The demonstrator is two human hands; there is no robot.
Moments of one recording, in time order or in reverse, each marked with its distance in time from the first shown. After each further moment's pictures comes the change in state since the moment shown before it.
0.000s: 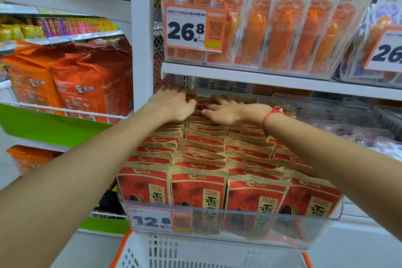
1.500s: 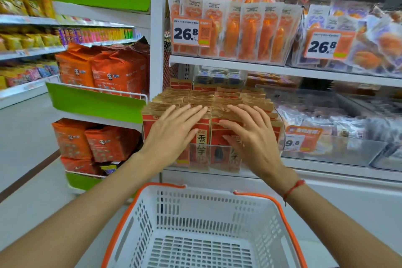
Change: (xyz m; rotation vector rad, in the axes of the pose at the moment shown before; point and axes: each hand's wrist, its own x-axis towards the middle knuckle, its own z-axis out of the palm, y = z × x) left_hand -0.202 0.033 0.038 0.009 0.521 0.350; right_hand -0.185 0.026 0.117 -0.119 1.110 -0.337
